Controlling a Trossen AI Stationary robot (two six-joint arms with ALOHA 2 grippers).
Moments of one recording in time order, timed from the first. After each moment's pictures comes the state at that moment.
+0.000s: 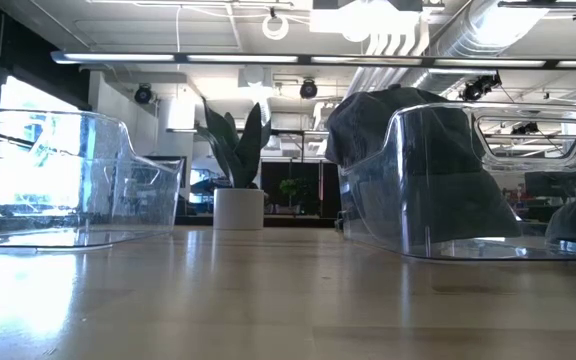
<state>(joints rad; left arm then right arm) -0.23 1.86 1.80 0.44 0.72 -0.70 0.54 1.10 1.28 -0.21 -0.30 0.53</state>
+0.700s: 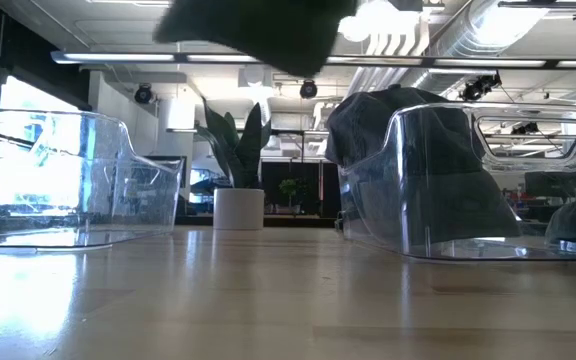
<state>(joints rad) -0.11 1.62 1.80 -0.78 0.32 -0.35 0.56 0.75 1.28 -0.69 0.02 0.36</state>
